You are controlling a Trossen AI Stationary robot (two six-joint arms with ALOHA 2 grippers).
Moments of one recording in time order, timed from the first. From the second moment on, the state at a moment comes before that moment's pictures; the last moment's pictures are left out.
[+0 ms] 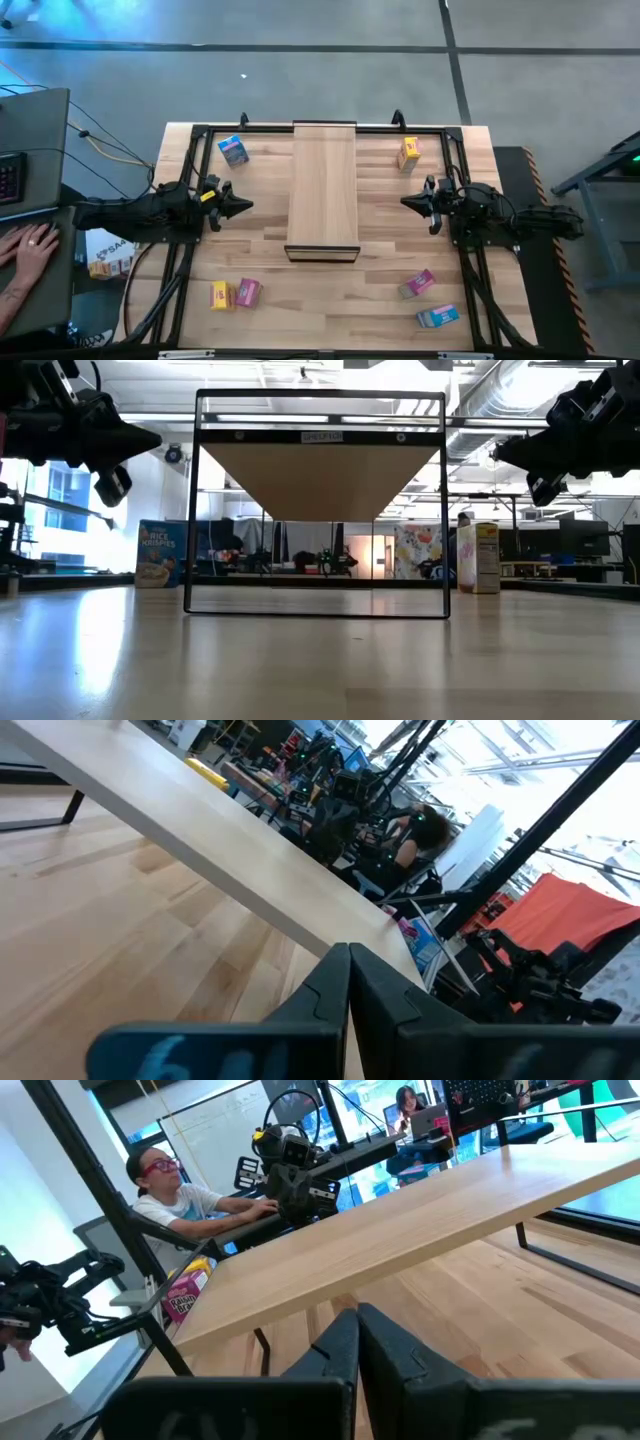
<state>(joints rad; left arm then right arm) 0.03 0.01 0.01 0.01 -0.02 -0.63 -0.09 0.01 0.01 0.01 0.00 0.36</state>
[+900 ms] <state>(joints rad) 0.06 0.17 0.15 0.07 -0.38 -0.61 -0.09 0.01 0.01 0.01 0.00 0.36</state>
